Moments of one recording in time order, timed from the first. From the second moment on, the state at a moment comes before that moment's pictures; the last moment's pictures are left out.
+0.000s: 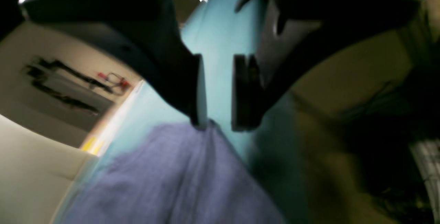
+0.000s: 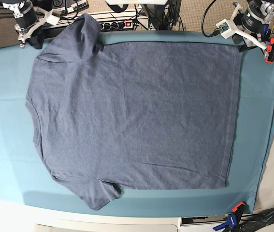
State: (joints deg) left arm 54.8 -47.2 4.6 125.2 23.7 -8.7 30.7; right arm -58.5 43.4 7.9 103.7 -55.2 2.3 -4.3
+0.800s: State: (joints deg) left arm 54.5 -47.2 4.6 125.2 23.7 -8.7 30.8; right arm -58.6 43.9 7.9 109.9 -53.4 6.4 -10.1
